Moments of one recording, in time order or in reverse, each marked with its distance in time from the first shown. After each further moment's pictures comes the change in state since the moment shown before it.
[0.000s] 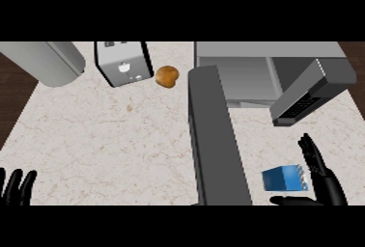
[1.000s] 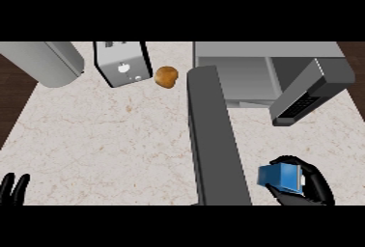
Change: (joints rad) left arm 0.018 0.007 0.039 -0.006 0.052 -0.031 0.005; right arm -0.098 -0.037 0.080 0.207 -0.035 0.170 -0.161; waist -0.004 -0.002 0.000
